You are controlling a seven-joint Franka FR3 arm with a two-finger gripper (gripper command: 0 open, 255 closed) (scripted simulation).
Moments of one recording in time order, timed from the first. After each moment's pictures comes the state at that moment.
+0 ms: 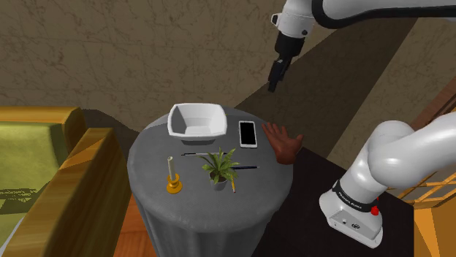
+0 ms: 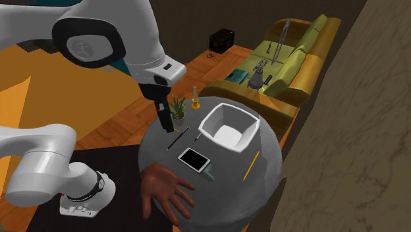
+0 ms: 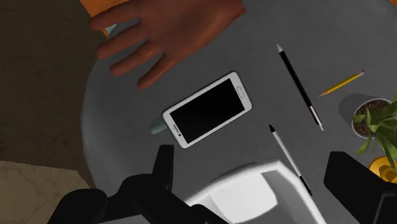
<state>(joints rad) 0.07 -0.62 0.09 -2.33 -0.02 1.78 -0.06</state>
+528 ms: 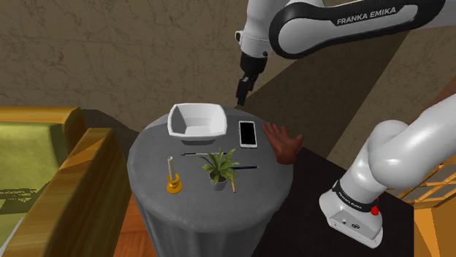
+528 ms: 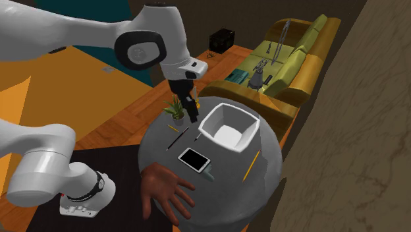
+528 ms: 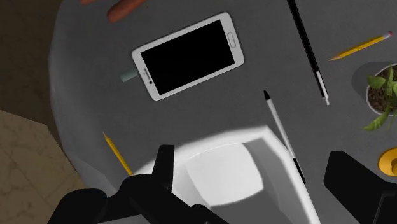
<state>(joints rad) 0.10 -0.38 0.22 -2.27 -0.08 1.98 0.02</state>
